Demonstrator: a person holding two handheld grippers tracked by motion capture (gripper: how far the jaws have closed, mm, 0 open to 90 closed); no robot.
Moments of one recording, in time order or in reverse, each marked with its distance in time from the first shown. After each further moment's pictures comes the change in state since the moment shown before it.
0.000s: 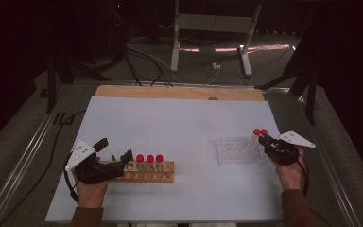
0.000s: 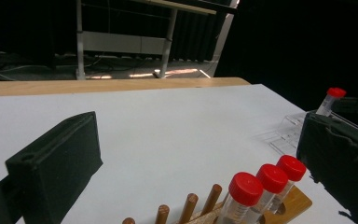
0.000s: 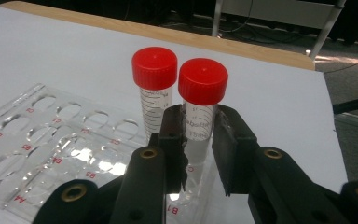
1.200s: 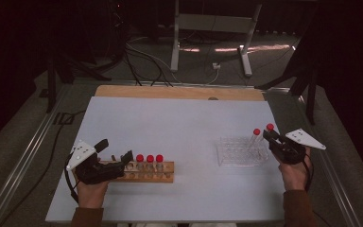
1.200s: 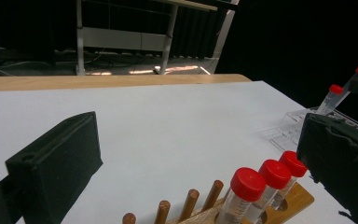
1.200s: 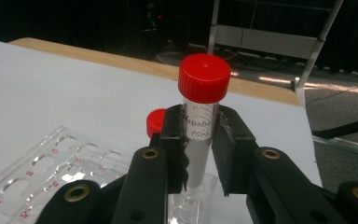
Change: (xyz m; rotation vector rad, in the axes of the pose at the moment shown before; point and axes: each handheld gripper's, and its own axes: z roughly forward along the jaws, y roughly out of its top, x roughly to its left) left arm 0.001 -0.002 0.001 0.013 0.002 -0.002; right arm 0.005 0.021 -0.024 -0.118 -0.018 0.000
